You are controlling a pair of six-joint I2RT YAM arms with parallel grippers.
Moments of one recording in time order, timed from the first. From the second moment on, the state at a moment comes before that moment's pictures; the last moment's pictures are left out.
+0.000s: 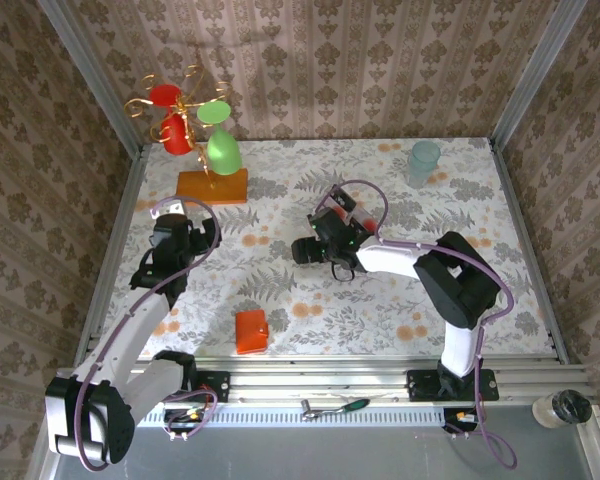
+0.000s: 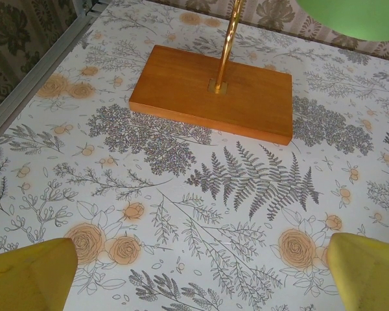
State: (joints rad) left arm -0.23 0.96 0.64 -0.23 -0.25 -0.33; right arm 0.68 1.86 1.09 -0.07 0.04 0.47
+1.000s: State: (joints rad) left arm -0.29 0.98 0.64 -0.28 -0.22 -0.35; right arm 1.04 1.61 0.73 0.06 -0.26 0.99
